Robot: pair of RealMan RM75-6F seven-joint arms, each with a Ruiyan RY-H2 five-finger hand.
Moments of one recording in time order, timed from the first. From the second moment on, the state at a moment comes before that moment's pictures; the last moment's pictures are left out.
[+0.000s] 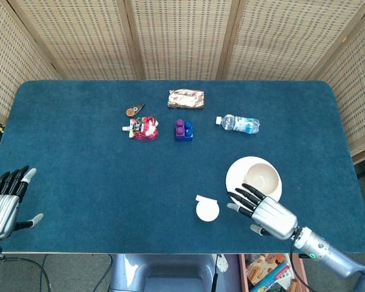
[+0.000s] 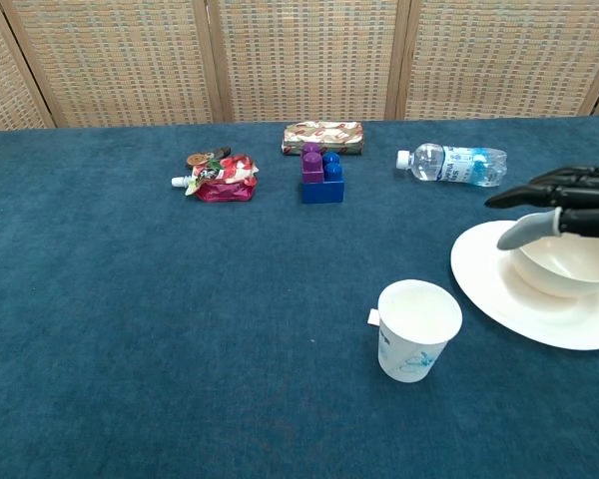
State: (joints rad) left arm -0.11 -1.07 -0.02 -1.76 1.49 1.44 0.16; right arm 0.54 -1.22 -0.19 -1.37 -1.99 1.39 0.10
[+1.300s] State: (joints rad) left arm -0.12 -1.07 -0.02 -1.75 1.46 1.42 0.17; right arm 0.64 -1.41 -0.09 -1.47 -1.81 1.05 -0.09
